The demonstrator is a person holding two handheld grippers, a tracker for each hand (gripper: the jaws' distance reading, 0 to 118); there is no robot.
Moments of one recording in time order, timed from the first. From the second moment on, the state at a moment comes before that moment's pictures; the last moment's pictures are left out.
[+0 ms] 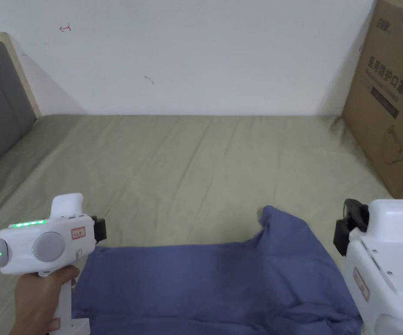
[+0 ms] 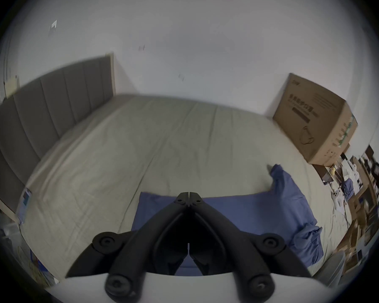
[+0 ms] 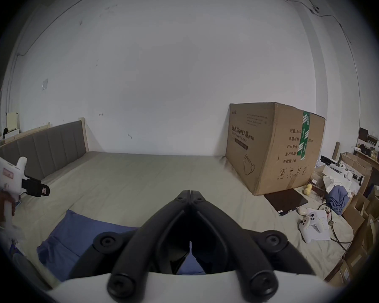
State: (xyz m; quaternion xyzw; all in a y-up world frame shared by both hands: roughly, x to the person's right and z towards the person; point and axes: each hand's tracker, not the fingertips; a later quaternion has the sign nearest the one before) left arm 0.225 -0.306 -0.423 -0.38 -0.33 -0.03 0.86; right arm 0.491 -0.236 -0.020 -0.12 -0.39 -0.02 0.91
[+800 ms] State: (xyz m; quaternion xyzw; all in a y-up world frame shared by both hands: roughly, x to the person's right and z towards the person) left arm 0.281 -0.443 -0.508 -0.48 -0.29 -0.14 0.81; right arm 0.589 -0.323 -0.075 -0.23 -0.39 -0.09 0.89
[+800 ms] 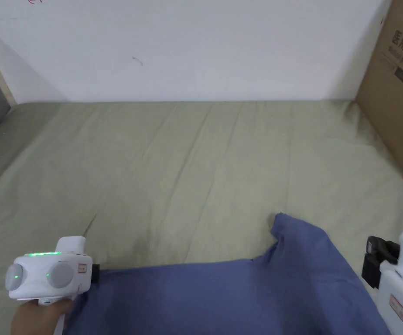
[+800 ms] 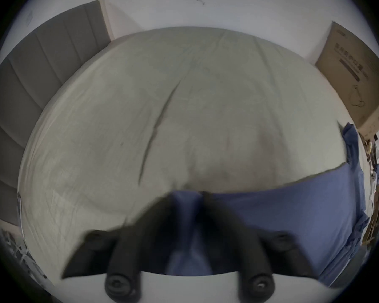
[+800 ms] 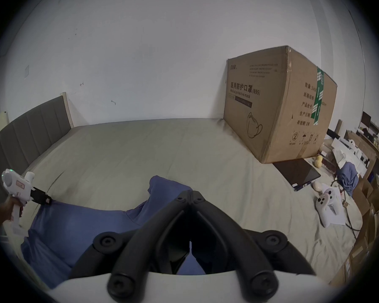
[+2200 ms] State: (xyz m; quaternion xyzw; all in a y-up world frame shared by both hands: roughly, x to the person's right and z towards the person) left arm 0.155 -0.339 -0.400 -0.42 -0.30 -0.04 0.86; right arm 0.558 -0.300 0.008 -0.31 -0.26 -0.16 0.90
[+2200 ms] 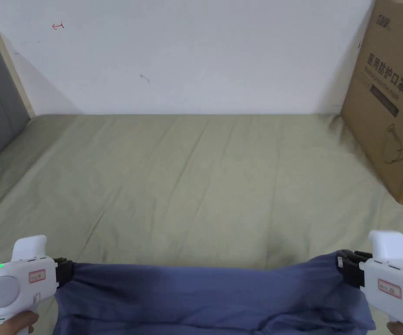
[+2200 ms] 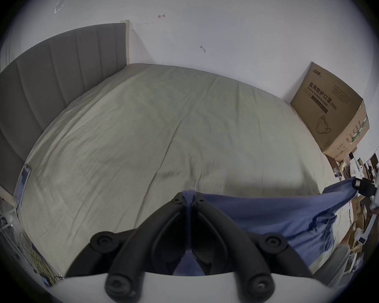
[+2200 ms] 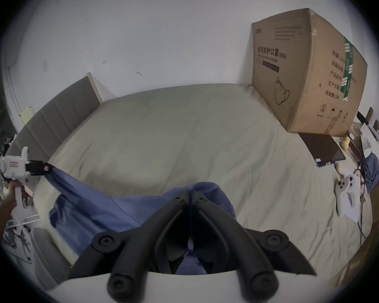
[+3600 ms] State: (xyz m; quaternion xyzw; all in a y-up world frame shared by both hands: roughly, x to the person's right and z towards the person) left arm 0.138 -0.213 -0.256 -0.13 -0.36 -0.02 0.92; right arm 0.442 -0.206 0.041 -0.09 -0.38 -0.02 0.92
